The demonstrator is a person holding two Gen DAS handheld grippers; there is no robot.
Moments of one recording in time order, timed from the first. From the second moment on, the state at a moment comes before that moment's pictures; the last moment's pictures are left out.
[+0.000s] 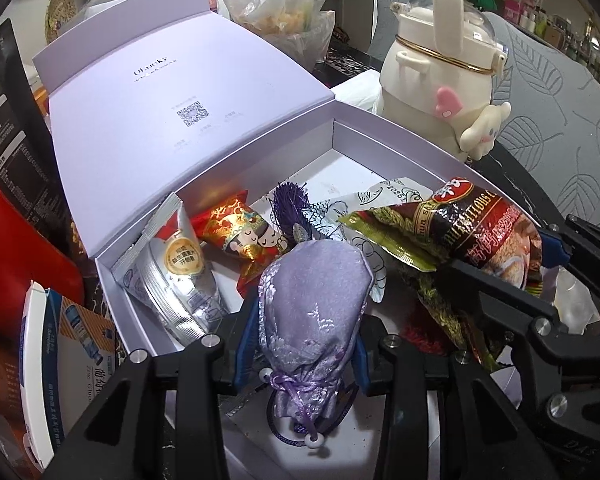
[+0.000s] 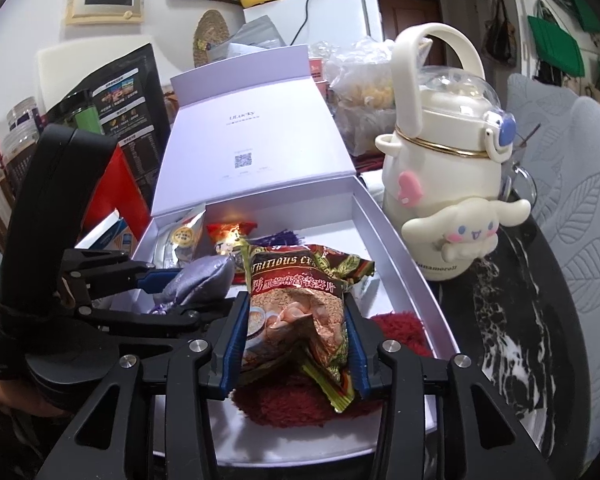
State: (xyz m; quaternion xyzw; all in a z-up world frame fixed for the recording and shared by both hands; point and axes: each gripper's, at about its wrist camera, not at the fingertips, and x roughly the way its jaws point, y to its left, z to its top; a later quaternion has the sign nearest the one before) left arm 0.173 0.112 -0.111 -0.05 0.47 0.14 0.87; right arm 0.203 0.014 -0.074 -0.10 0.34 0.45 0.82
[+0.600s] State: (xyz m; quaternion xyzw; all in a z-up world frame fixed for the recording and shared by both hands) left arm 0.156 0.096 -0.089 -0.04 0.47 0.16 0.87; right arm 0.201 -0.010 -0.048 -0.09 0.33 0.43 0.84
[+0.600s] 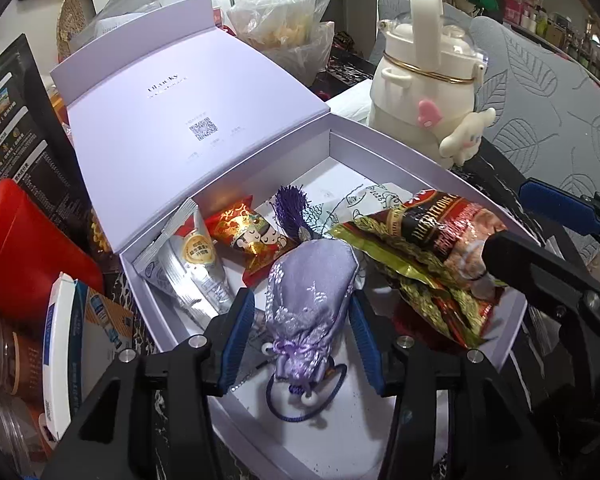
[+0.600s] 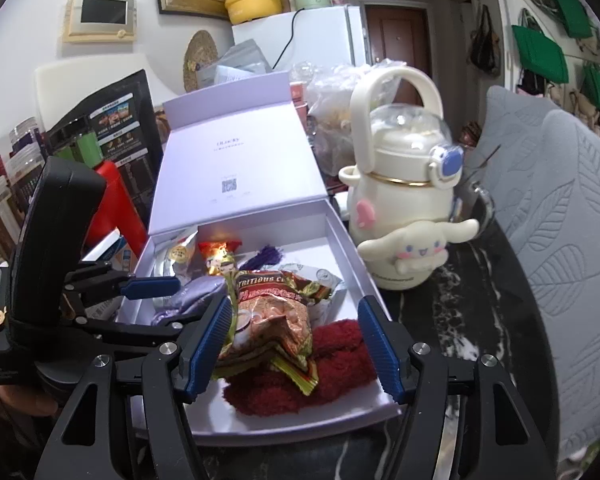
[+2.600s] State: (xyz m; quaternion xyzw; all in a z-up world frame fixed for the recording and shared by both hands) left arm -0.011 -0.003 0.021 -0.03 0.30 0.12 0.95; right arm 0.035 -0.125 0.049 -0.08 0.25 0.37 0.89
